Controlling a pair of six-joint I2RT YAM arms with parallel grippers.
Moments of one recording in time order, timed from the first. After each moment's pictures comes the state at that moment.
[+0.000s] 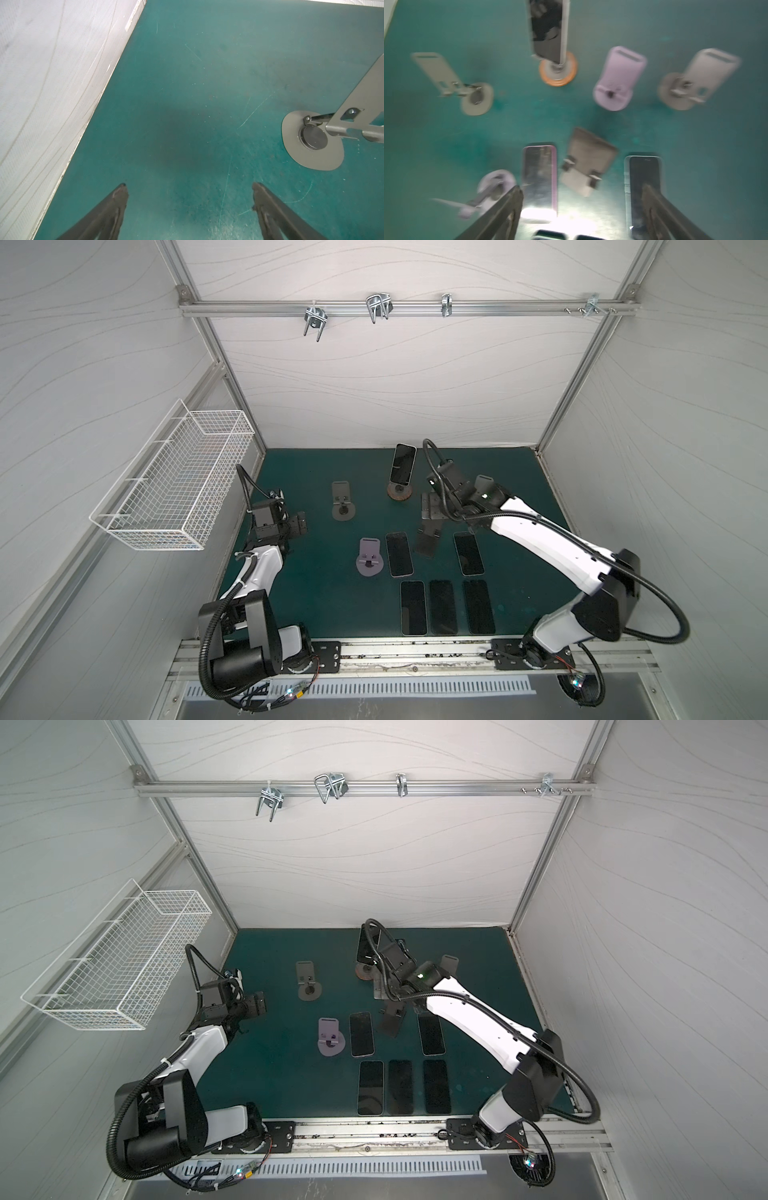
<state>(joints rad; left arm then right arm) 0.28 1.26 0.64 -0.08 0.01 0.06 0.80 1.45 1.36 -0.82 0.37 0.54</state>
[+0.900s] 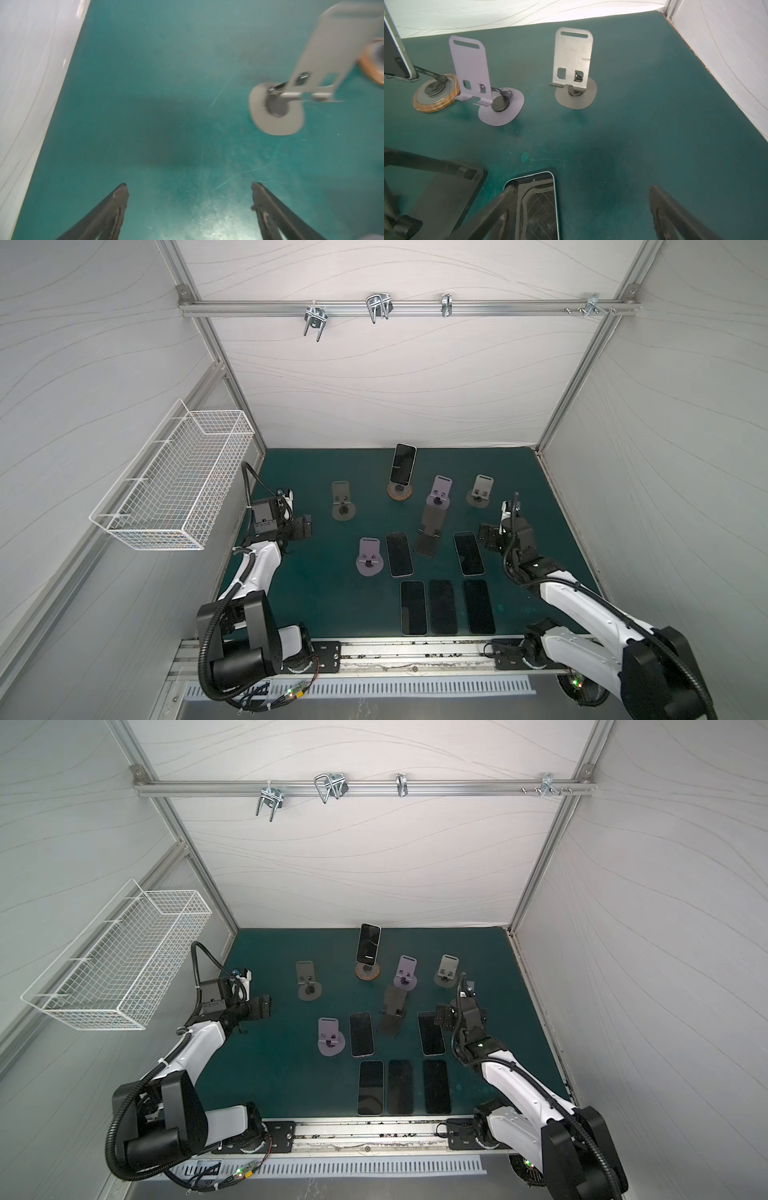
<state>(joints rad) 0.28 1.26 0.75 -0.29 0.20 0.16 0.40 1.01 0.43 0.03 0.32 0.26</state>
